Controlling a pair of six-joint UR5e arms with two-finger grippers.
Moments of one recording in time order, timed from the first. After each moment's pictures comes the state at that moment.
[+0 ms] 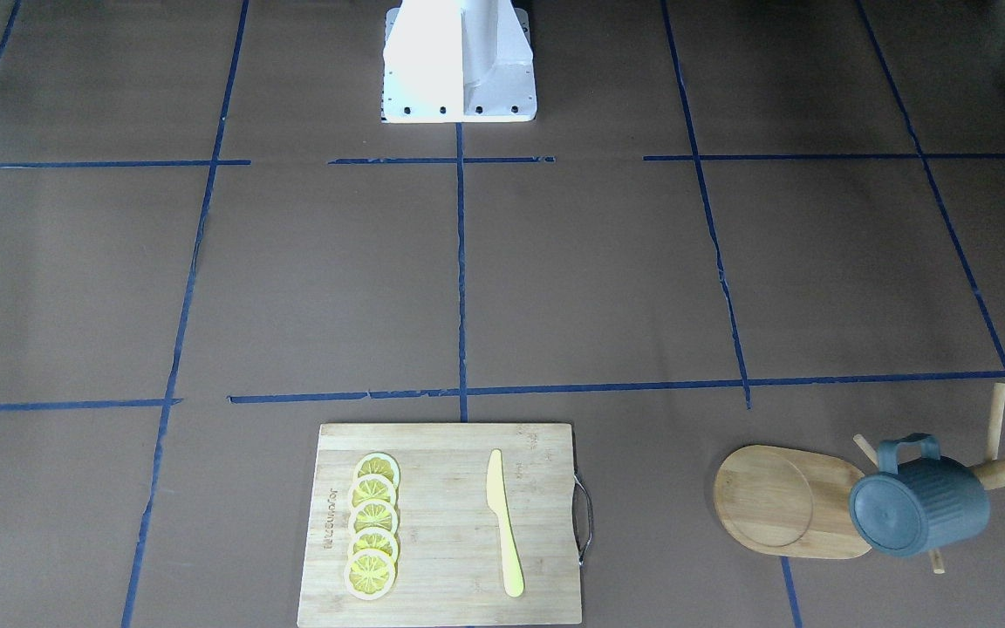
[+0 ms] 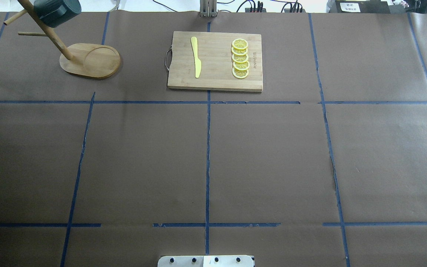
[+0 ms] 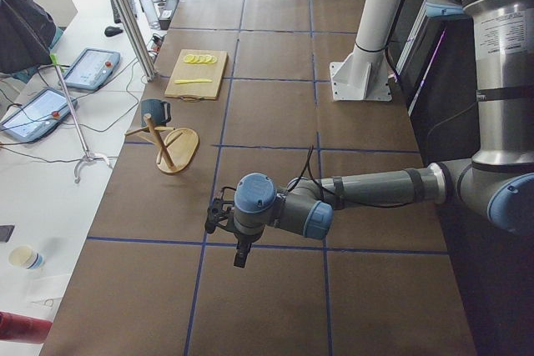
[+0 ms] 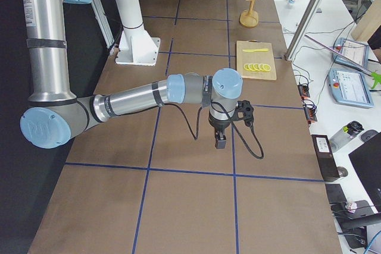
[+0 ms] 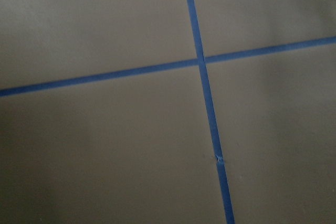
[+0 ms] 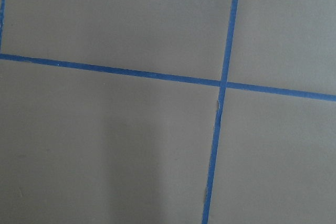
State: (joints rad) left arm -1.52 -1.40 -1.60 -1.91 -2.35 -0.02; right arm 1.59 -1.55 1.84 -1.88 2.39 -0.14
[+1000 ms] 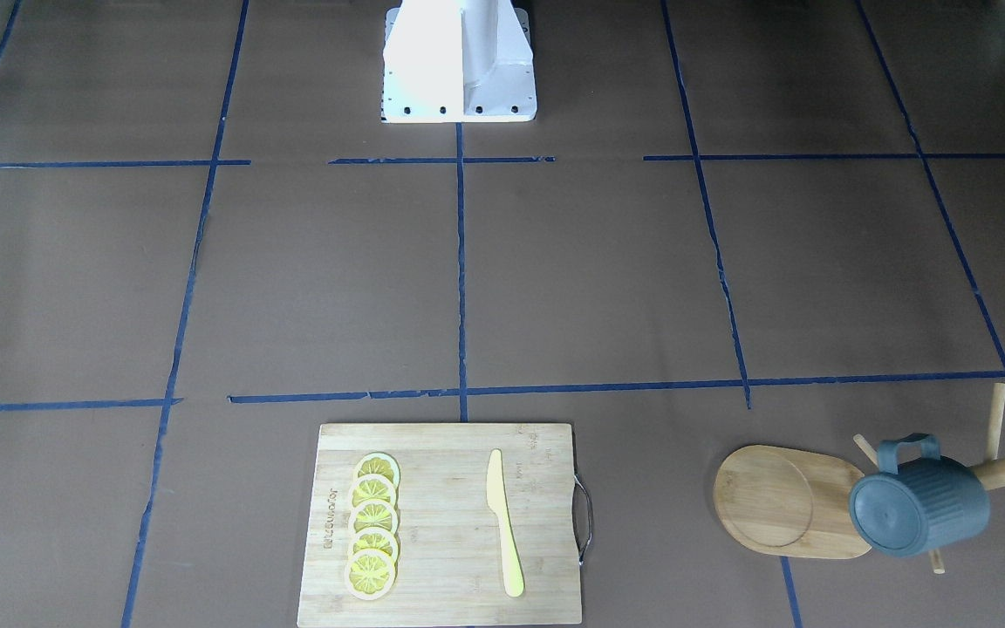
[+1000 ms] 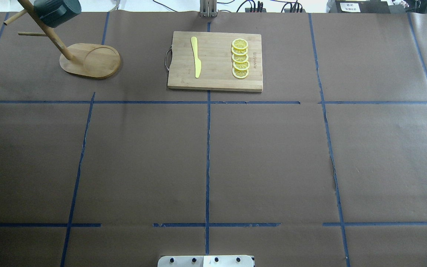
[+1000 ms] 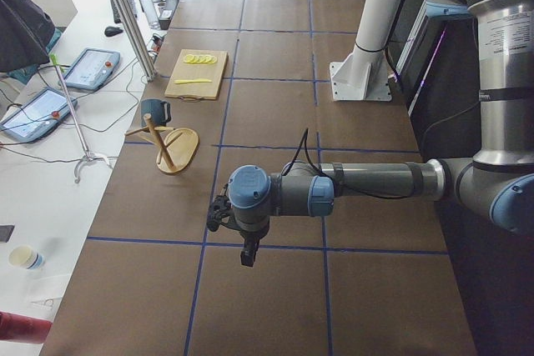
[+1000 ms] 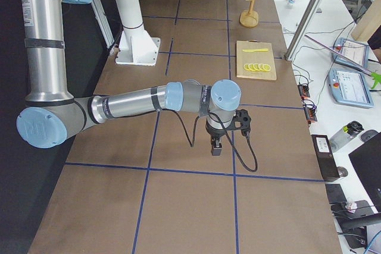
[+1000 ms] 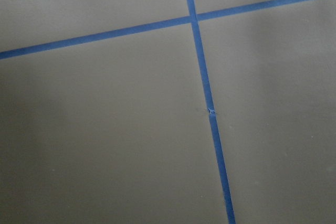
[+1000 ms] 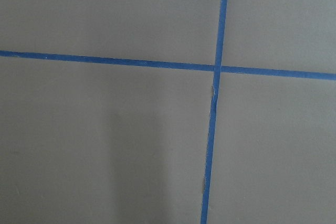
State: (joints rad) left arm -1.63 -1.42 -1.70 -1.58 -2.36 0.22; right arm 1.61 -1.56 1.80 -1.87 2.41 -0.14
